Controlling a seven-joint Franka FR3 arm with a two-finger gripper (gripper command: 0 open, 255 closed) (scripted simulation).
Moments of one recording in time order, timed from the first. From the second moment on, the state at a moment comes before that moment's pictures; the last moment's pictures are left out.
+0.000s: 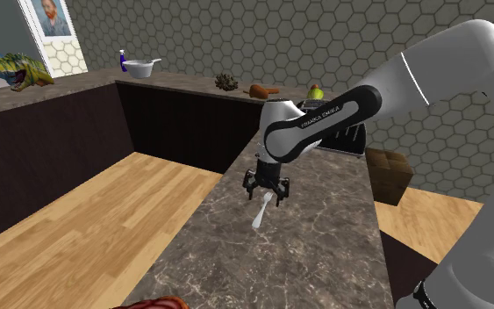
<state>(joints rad) -0.12 0.07 0.36 -2.24 0.16 2.26 1.16</state>
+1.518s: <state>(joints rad) -0.12 0.11 0.36 -2.26 0.14 2.33 1.17</state>
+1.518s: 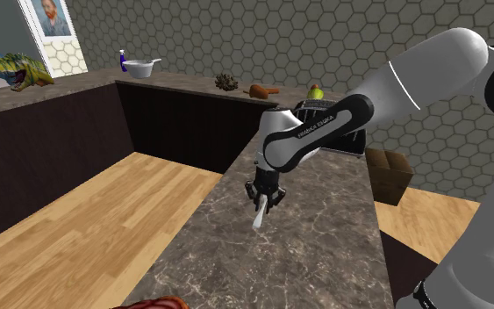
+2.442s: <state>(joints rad) -0.13 0.00 0.36 -2.19 0.17 2.15 1.17</state>
